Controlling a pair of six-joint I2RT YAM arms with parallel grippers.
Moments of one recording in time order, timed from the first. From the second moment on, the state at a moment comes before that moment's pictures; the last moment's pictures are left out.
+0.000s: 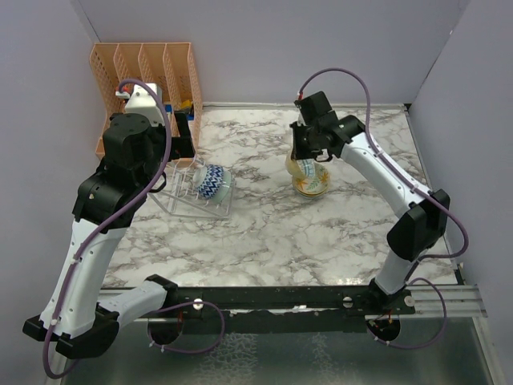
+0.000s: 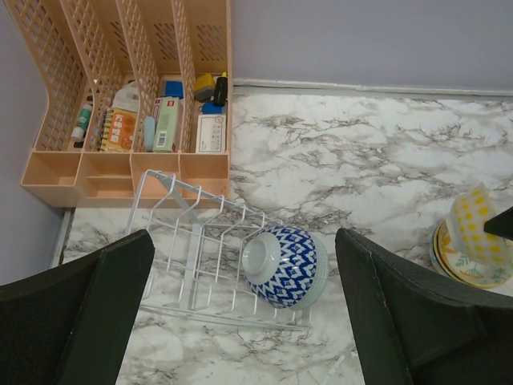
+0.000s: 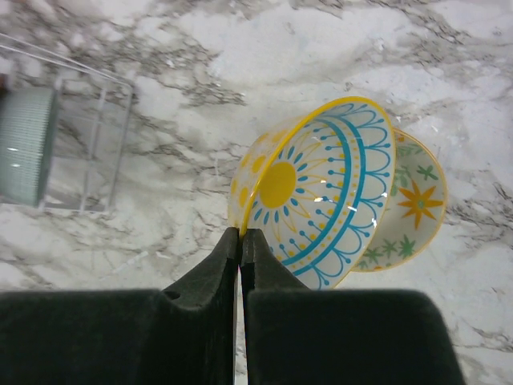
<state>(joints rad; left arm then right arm) -0.43 1.04 1.58 -0.82 -0.38 -0.19 0.56 1.77 1.76 -0.90 0.07 0.33</state>
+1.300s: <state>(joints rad) -0.43 1.07 1.73 -0.85 -0.39 -0.18 0.72 1.86 1.38 0.58 -0.49 1.32</state>
